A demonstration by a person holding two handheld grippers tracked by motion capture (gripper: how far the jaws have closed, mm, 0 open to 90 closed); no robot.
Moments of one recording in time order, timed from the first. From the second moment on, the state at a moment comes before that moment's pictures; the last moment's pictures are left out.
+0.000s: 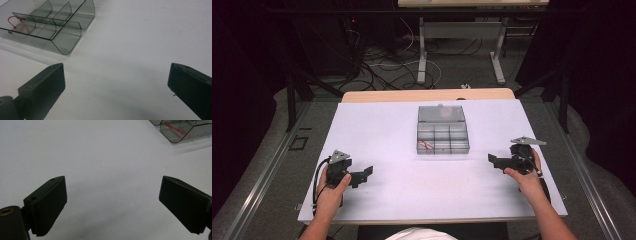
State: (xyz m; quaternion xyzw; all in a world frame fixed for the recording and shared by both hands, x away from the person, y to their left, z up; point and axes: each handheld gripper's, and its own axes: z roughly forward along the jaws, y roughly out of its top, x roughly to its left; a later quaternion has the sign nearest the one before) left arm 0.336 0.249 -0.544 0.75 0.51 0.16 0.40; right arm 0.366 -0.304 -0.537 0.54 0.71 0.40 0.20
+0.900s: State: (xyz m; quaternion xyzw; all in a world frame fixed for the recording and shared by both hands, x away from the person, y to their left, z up) left arm 0.337 0.249 -0.544 0.75 0.51 0.16 0.39; right arm 0.368 -0.329 -0.555 0.58 0.68 0.39 0.21
